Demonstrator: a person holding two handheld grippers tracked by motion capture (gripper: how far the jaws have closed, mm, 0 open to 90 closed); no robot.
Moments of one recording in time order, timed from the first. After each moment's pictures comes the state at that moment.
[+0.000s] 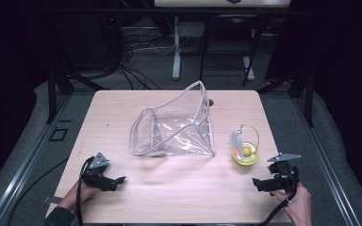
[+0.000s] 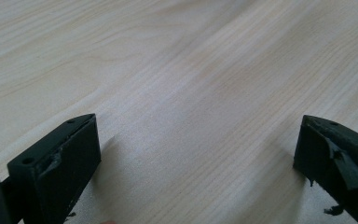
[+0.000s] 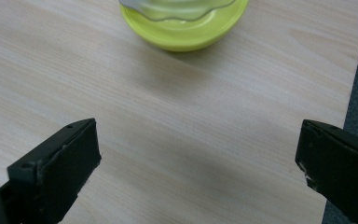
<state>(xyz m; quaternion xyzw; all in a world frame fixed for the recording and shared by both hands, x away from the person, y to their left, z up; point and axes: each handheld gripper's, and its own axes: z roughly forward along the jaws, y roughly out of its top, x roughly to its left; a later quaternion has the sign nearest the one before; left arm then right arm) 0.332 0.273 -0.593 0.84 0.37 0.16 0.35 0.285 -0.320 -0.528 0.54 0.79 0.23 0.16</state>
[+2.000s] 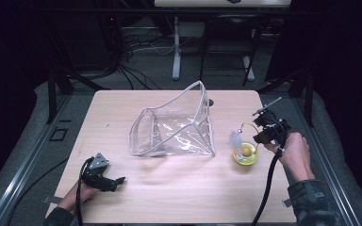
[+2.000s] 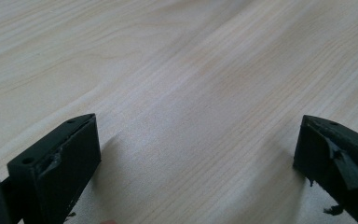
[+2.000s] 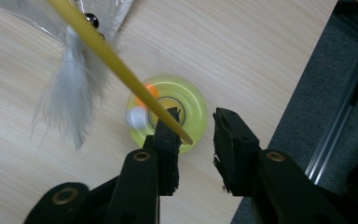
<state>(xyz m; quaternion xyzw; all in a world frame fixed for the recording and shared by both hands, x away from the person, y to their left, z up) 0.331 0.274 -0.593 0.84 0.37 0.16 0.35 0.372 -0.270 -0.402 0.49 0.84 0.13 0.18</state>
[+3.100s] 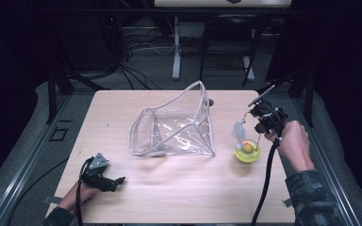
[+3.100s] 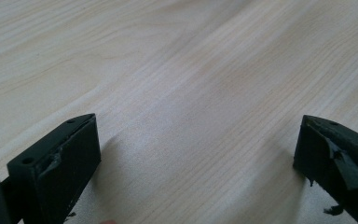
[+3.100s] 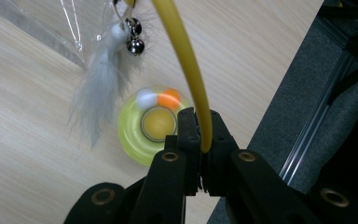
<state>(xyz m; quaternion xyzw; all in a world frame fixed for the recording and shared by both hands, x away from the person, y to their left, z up) 0.331 0.274 -0.593 0.84 0.37 0.16 0.35 0.387 -0.256 -0.376 0.48 0.85 0.10 0.19</state>
